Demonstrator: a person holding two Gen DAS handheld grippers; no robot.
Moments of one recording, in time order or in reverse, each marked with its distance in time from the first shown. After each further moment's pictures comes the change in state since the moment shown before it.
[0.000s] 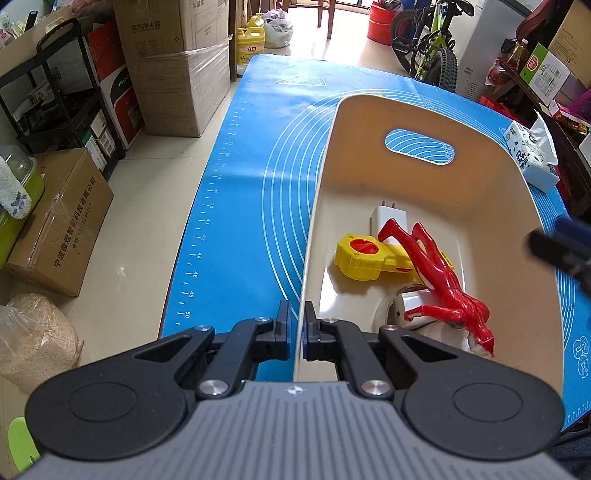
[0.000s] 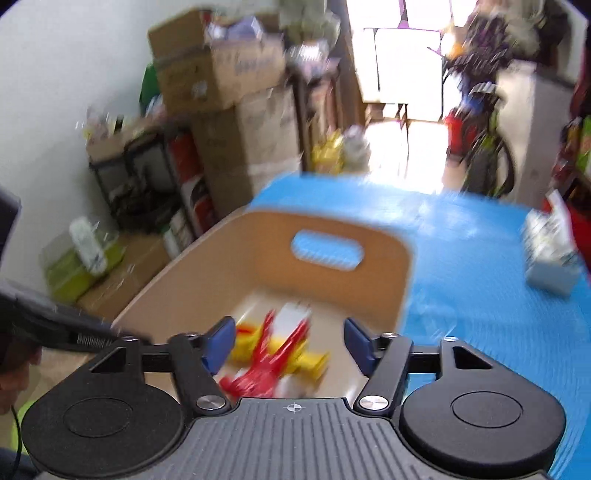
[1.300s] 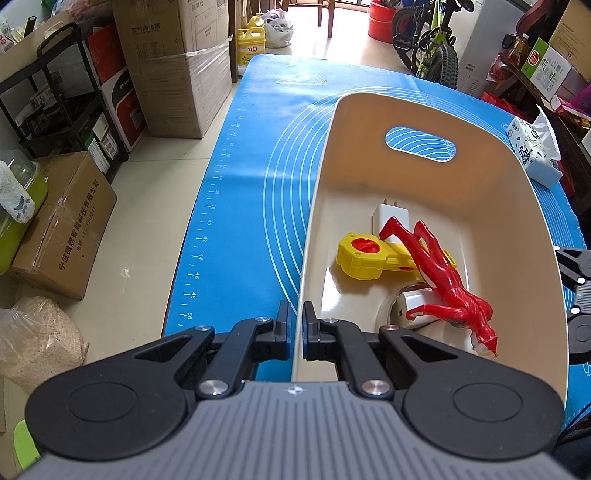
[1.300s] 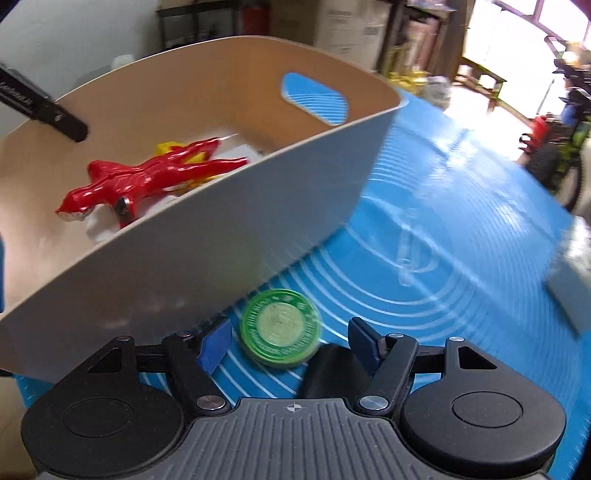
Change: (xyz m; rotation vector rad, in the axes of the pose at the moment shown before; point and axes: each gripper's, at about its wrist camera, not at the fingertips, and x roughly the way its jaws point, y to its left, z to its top) left arm -0.002 -0.002 0.000 0.013 0.001 0.016; right arm 0.071 -0.076 -0.051 -0.435 0.354 0.134
